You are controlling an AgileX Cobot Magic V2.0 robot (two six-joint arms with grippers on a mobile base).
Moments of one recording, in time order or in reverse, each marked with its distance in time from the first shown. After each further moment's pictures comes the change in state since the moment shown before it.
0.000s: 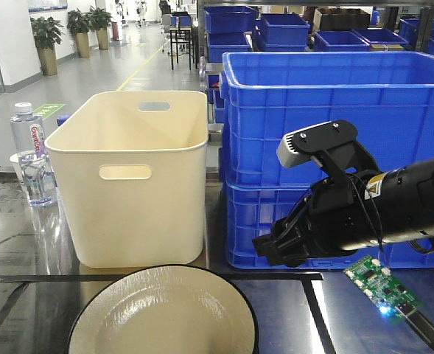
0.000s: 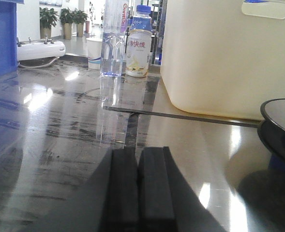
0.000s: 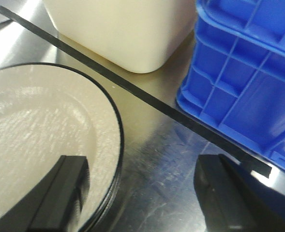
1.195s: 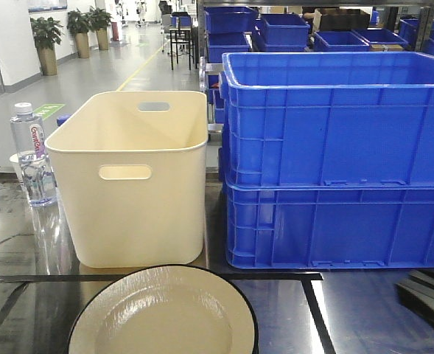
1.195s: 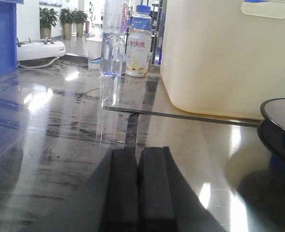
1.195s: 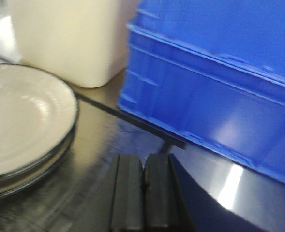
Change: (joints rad) left arm 0.000 0.000 0.000 0.003 0.001 0.000; right arm -0.042 -0.693 0.663 -0.268 -0.362 0.180
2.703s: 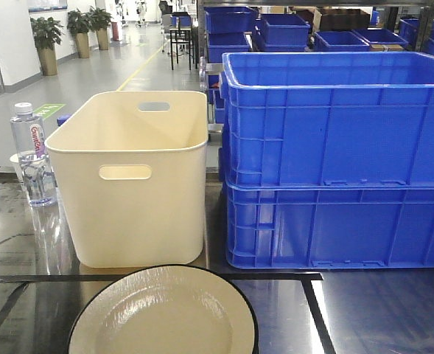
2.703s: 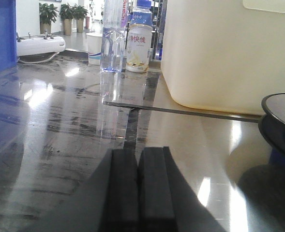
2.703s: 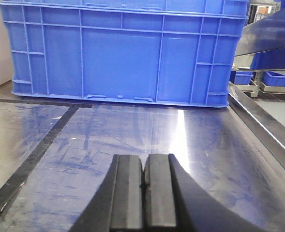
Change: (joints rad) left arm 0.000 0.000 0.001 0.000 0.015 0.000; right arm -0.343 -0.741 0.744 -0.018 -0.290 0.110
